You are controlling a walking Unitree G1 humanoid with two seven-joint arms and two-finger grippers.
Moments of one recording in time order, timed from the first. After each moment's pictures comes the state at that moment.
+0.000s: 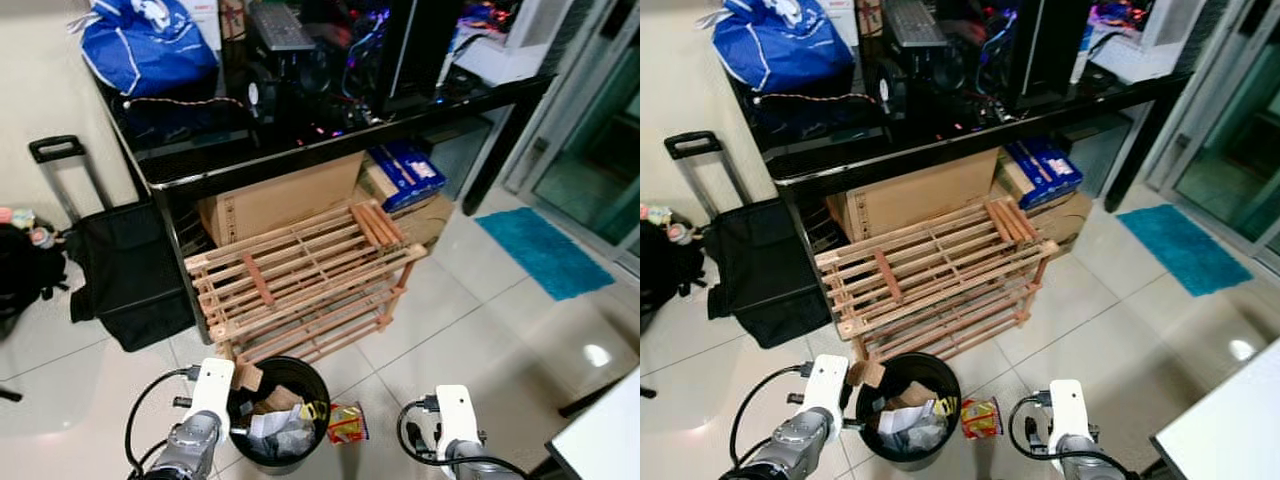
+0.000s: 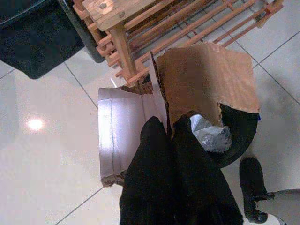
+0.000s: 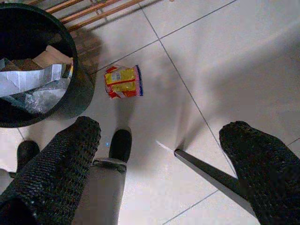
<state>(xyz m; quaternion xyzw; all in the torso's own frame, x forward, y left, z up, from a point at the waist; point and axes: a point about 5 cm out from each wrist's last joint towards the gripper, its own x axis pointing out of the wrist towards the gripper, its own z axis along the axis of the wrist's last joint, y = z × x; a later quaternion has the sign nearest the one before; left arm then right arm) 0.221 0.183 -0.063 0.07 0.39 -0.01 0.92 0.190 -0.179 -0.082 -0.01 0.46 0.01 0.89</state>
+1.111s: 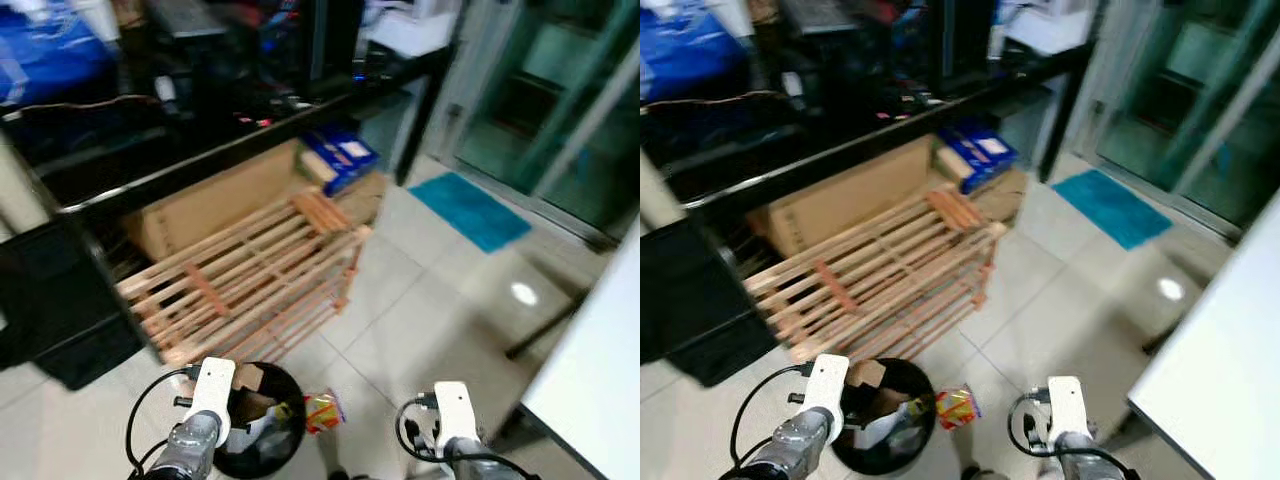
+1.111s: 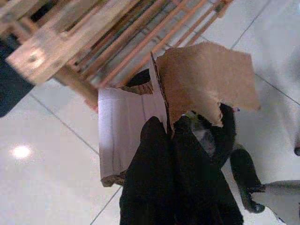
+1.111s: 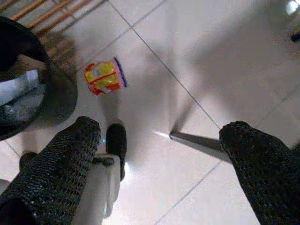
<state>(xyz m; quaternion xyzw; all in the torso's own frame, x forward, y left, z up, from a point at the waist) 0.221 0.183 -0.062 0.07 0.39 -0.01 0.92 0.194 -0.177 -0.080 -0.01 0.45 0.01 0.89</state>
